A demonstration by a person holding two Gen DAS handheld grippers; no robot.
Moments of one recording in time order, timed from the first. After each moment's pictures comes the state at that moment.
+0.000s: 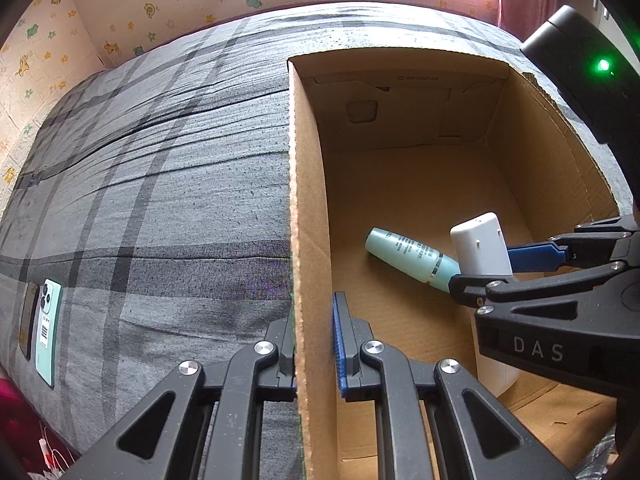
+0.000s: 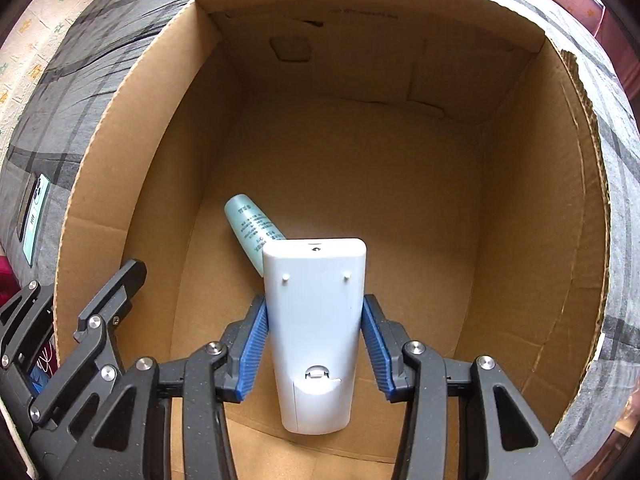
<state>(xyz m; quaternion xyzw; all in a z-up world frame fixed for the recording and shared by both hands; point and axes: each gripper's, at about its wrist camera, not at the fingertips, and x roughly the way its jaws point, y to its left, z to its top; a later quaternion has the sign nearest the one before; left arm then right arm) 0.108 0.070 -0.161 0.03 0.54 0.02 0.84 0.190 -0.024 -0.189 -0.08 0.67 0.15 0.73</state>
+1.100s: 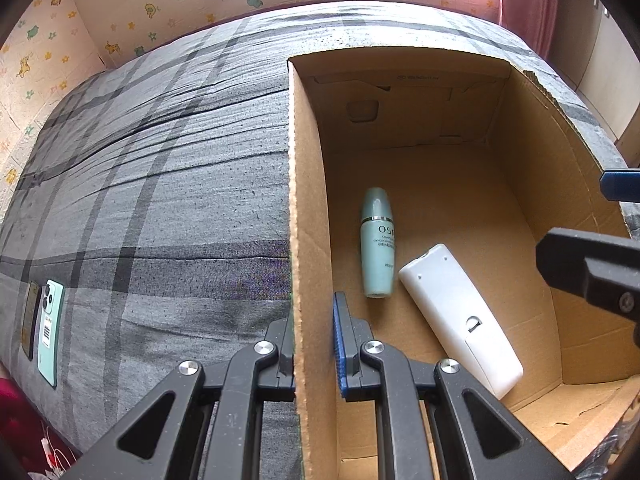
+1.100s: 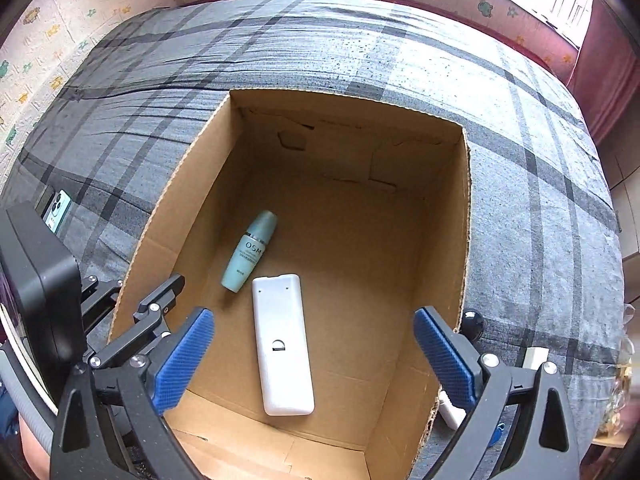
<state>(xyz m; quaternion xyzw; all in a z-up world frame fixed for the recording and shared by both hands) 0.107 0.071 -0.161 0.04 0.54 0.02 0.84 0.160 -0.039 -0.106 -0.10 0.58 0.14 0.80</state>
